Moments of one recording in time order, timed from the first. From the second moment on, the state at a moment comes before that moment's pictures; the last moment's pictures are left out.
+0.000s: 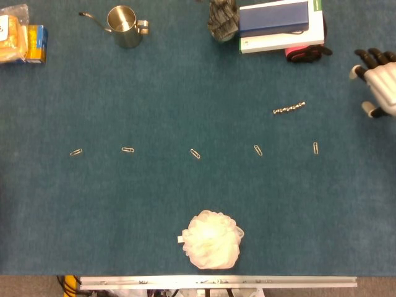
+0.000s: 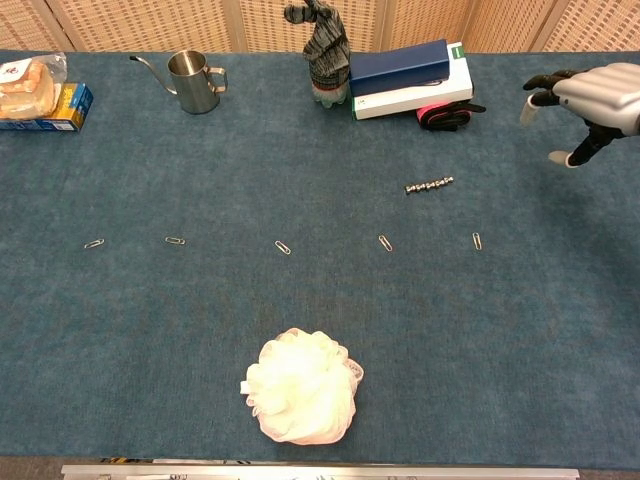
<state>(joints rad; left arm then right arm) -0.05 -1.16 0.00 -1.49 1.36 1.34 -0.06 0.66 -1.22 0.11 -1.48 -1.04 0.75 -0.42</state>
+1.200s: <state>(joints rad) -0.03 -1.15 0.00 -1.45 1.36 1.34 -0.10 0.80 -1.43 0.08 -1.33 -0.97 0.71 -0.48</state>
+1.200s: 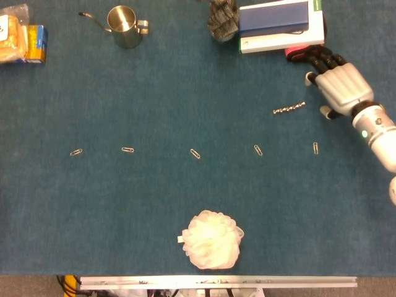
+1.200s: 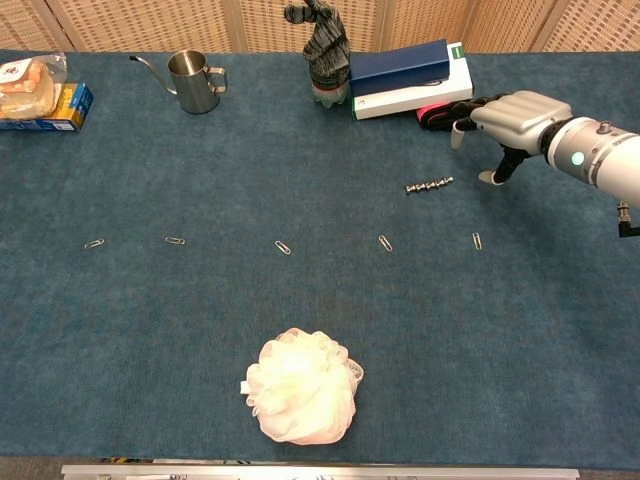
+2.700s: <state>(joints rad) -0.01 -1.16 0.00 -1.42 1.36 1.34 -0.14 0.88 -1.55 0.04 -1.25 -0.85 0.73 -0.58</state>
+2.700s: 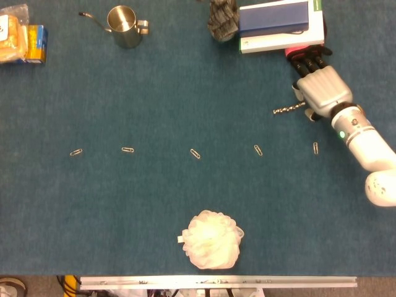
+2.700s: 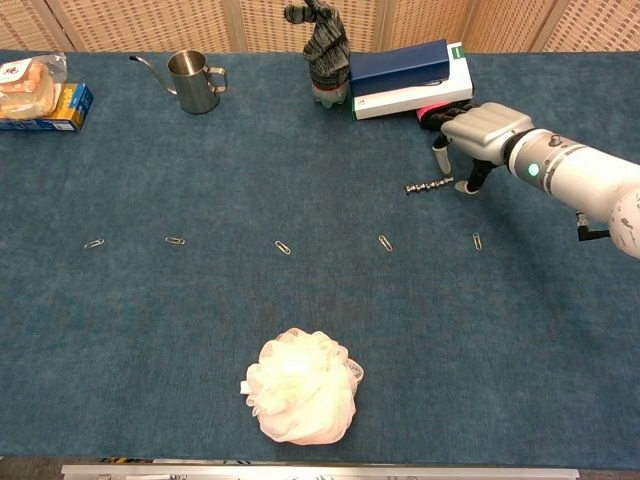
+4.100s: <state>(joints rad) 0.00 -1.16 0.00 -1.40 1.36 1.33 -0.16 0.92 -1.59 0.02 -1.20 -0.80 0.71 -0.62</state>
